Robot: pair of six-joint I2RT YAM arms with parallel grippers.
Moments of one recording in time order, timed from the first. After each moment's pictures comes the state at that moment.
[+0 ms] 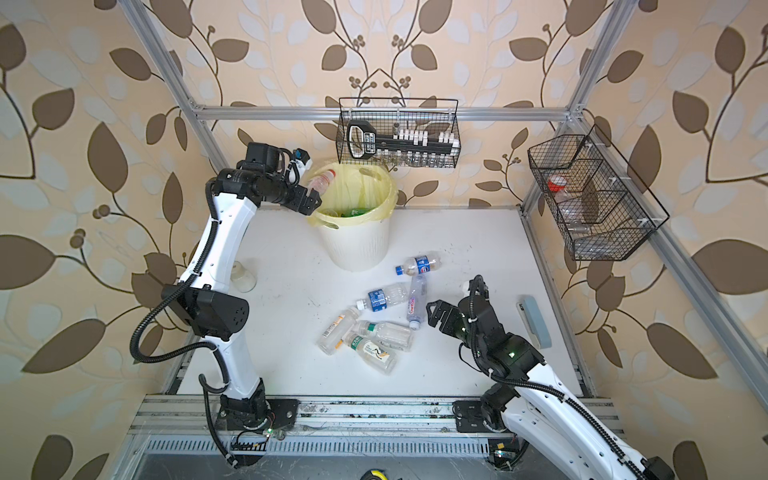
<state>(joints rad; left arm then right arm) -0.13 1.89 2.28 -1.13 0.16 0.26 0.55 0.64 0.57 -0.59 0.13 0.85</state>
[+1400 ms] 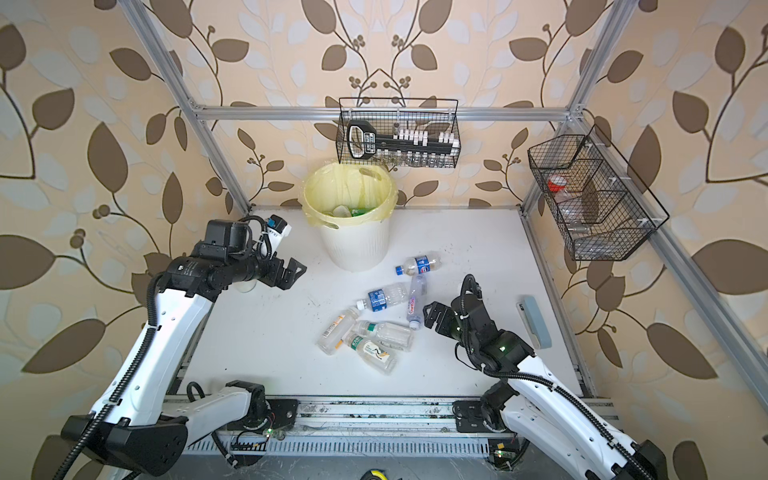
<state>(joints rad) -0.13 1.12 1.30 -1.00 0.28 0.22 0.57 0.73 0.54 -0.54 0.12 0.85</state>
